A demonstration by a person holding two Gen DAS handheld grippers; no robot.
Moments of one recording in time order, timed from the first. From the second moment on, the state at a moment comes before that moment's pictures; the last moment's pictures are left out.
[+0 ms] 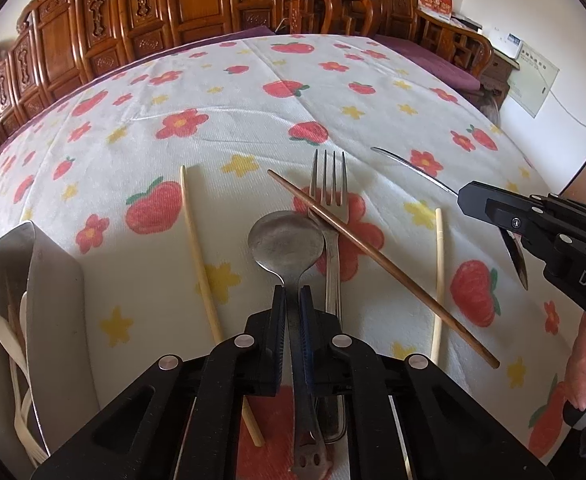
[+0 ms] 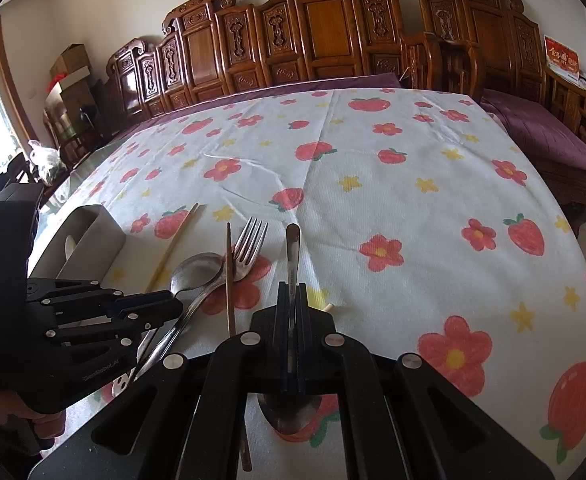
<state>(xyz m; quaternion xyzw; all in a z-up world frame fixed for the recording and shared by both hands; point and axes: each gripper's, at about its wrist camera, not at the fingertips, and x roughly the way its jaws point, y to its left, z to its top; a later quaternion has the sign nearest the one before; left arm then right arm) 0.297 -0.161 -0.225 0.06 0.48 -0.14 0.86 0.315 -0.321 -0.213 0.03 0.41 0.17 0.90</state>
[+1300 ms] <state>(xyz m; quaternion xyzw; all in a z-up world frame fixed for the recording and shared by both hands) 0.225 -0.050 -0.116 0.05 0.38 -0.10 0.92 0.268 -0.242 -0.179 0.00 0.37 0.21 0.90</state>
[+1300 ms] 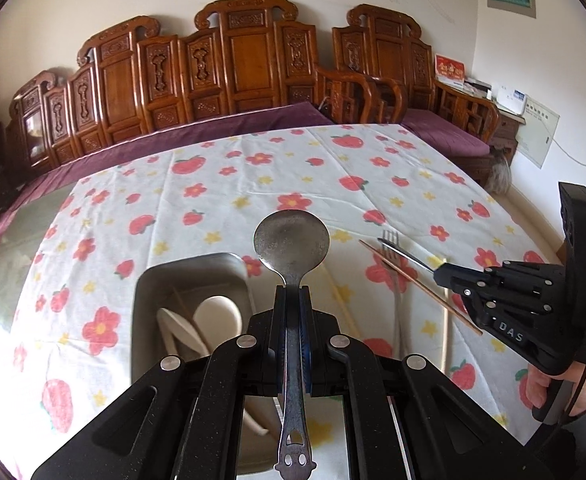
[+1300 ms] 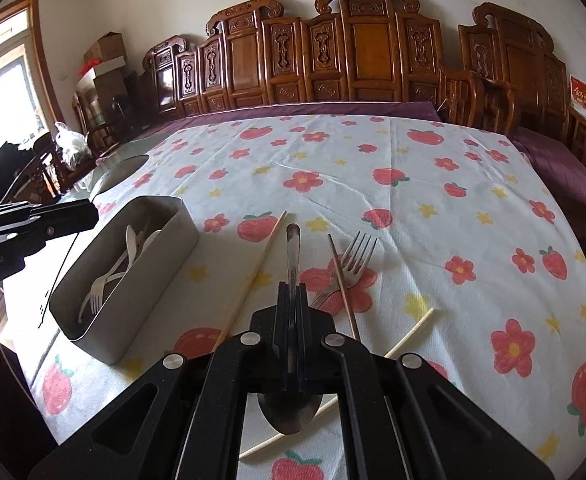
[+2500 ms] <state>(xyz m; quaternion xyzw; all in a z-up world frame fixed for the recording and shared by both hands) 0.256 0.016 -0.201 0.02 0.45 -0.04 0.89 0.273 -0.222 -0.188 -0.03 0.38 0.22 0.90</state>
